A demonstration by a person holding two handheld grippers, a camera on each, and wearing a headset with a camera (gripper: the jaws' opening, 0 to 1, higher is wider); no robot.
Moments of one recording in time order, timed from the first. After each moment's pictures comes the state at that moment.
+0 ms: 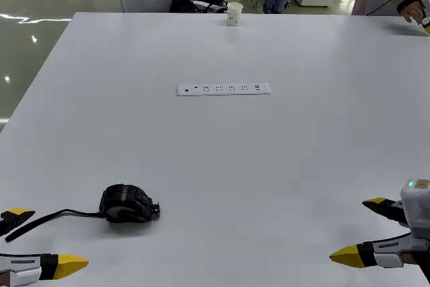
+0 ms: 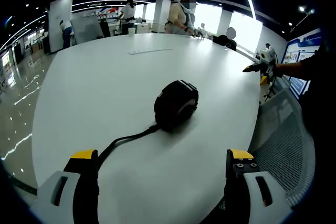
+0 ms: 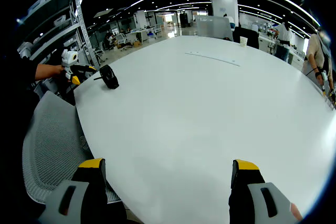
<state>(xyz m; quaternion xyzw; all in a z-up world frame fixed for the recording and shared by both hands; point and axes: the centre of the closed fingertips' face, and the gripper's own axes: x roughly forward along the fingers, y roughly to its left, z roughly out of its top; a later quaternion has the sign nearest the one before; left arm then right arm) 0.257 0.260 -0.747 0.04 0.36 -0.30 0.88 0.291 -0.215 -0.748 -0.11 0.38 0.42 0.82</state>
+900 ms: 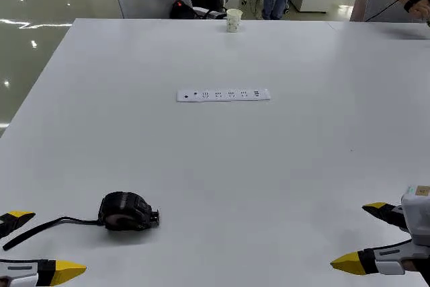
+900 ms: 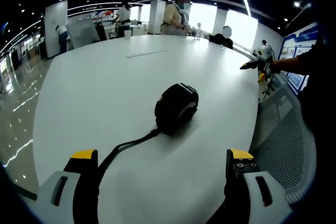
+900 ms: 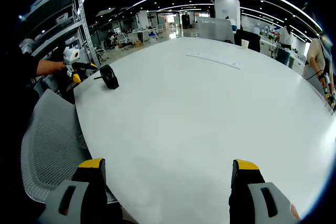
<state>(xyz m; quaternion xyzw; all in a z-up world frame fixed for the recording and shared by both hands) 0.266 0.262 -0.745 0.06 0.35 -0.31 0.88 0.298 -0.214 -0.746 -0.12 0.37 0.42 0.82</state>
